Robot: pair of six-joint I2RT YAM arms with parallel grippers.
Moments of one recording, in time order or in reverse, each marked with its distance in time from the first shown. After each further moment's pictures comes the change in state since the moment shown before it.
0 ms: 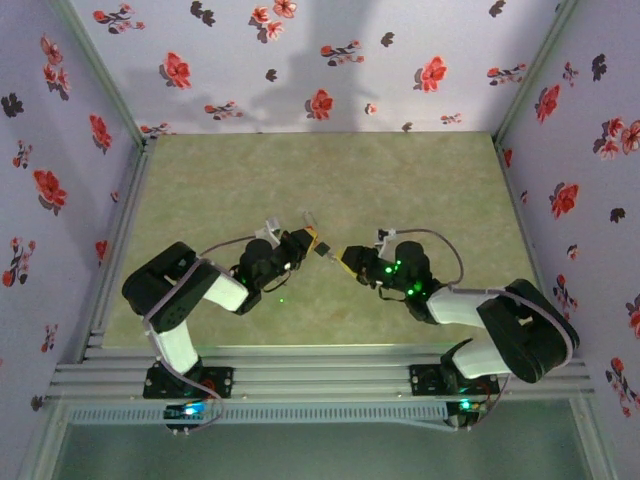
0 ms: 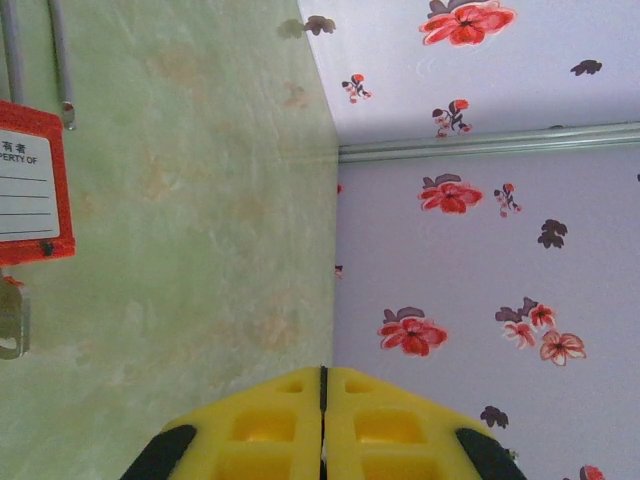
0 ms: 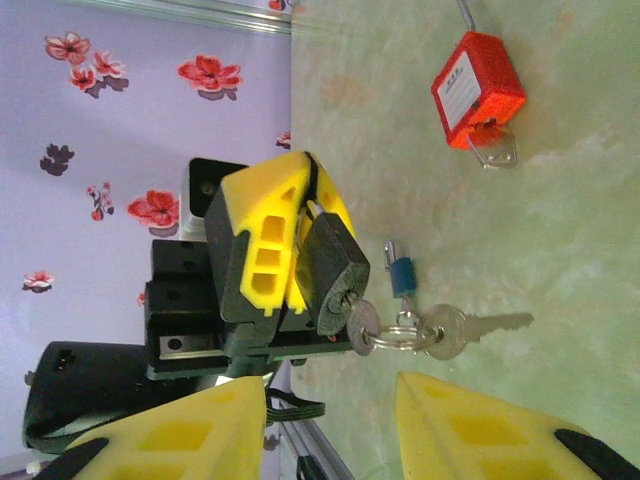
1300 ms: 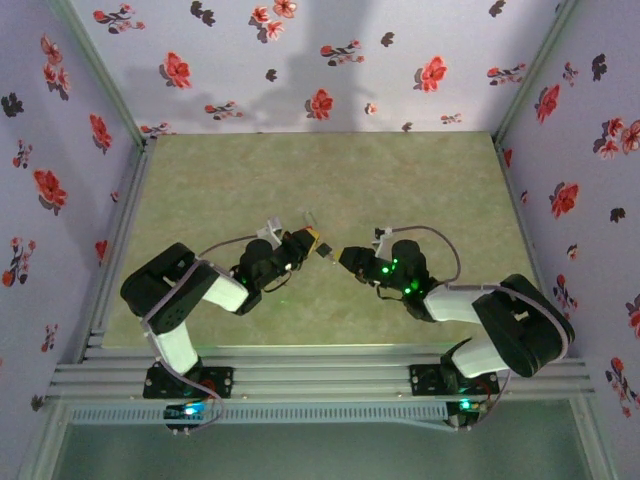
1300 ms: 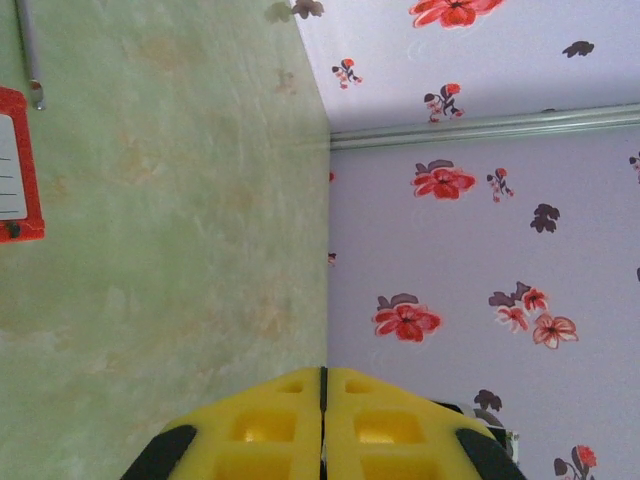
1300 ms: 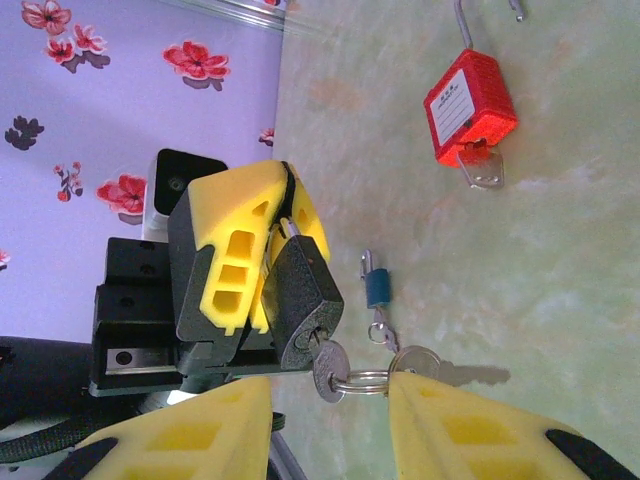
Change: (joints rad) left arm -0.016 -0.013 0.000 0.000 0.019 0.008; right arm 0.002 0.036 0.021 -0.005 0.019 -0.116
